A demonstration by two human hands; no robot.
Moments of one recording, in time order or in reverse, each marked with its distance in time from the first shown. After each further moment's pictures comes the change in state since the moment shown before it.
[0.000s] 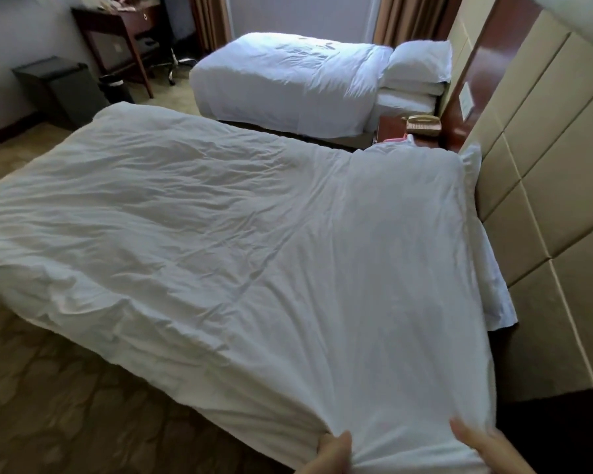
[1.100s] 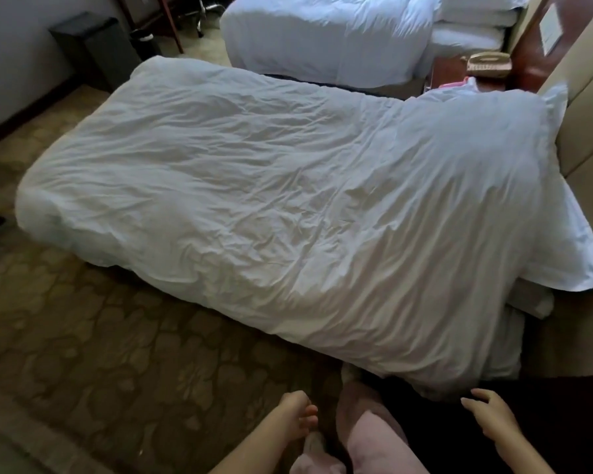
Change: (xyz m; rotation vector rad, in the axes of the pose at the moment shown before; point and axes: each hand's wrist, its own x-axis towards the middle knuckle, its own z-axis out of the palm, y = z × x) left_hand 0.037 -0.023 -0.165 0.091 0.152 -0.272; right_hand 0.040 0.079 0.091 -0.489 0.217 0.212
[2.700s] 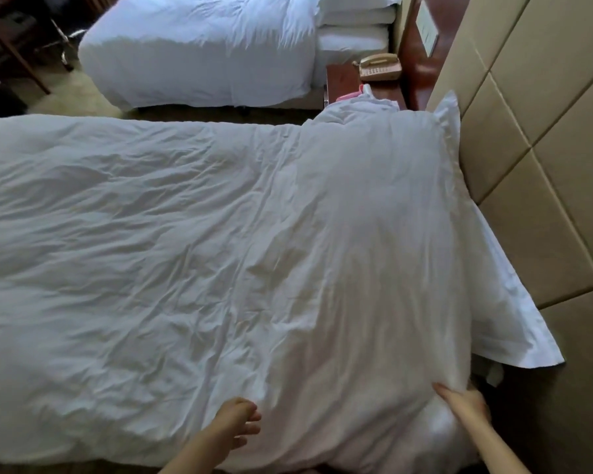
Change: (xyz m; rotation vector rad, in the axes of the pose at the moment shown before) left_hand 0.039 0.310 0.102 0.383 -0.010 0.232; right_hand 0.211 -0.154 -0.093 0.336 0.160 0.149
